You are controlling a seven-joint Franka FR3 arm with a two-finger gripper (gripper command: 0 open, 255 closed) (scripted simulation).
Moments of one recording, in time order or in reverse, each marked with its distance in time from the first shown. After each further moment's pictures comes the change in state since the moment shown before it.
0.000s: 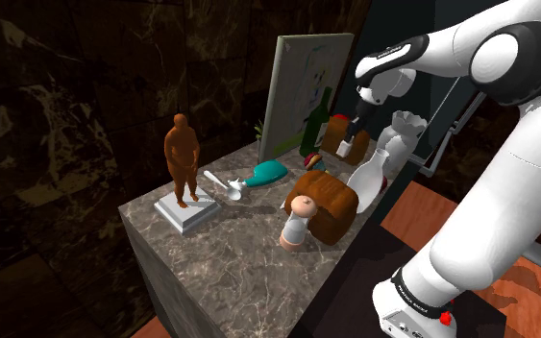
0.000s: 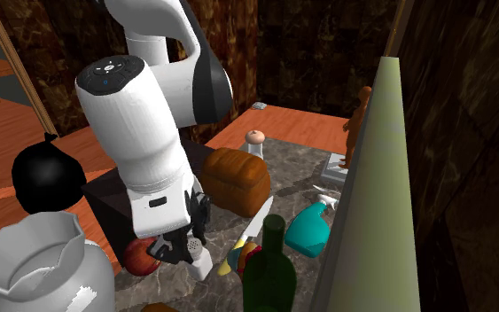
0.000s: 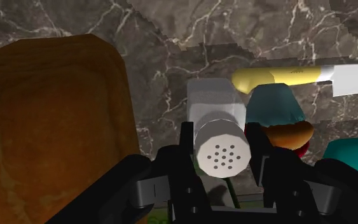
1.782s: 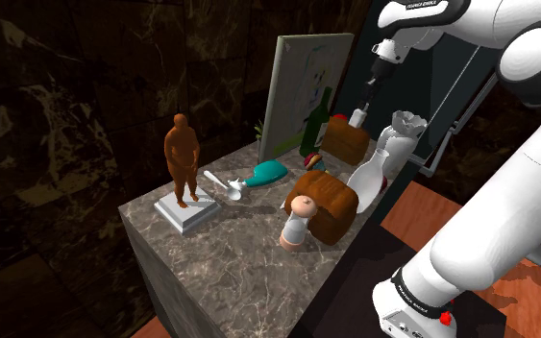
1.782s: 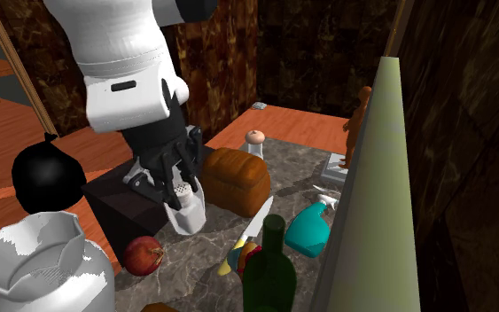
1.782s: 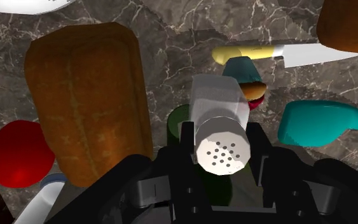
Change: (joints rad) arm 0.009 -0.106 -0.006 0.257 -0.088 -0.337 0.093
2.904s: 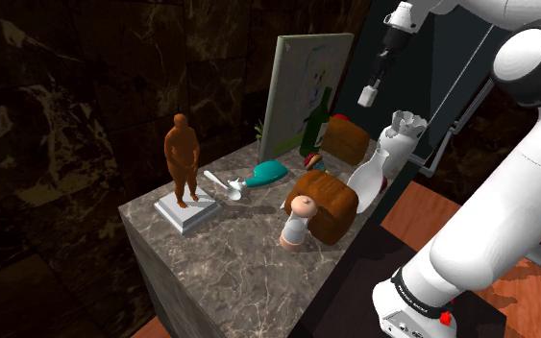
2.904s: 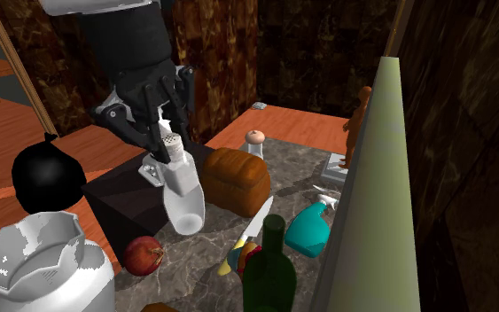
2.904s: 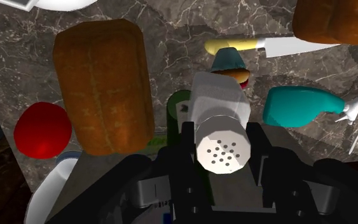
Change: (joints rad) arm -0.009 0.024 -0.008 0.250 0.010 -0.230 0.015
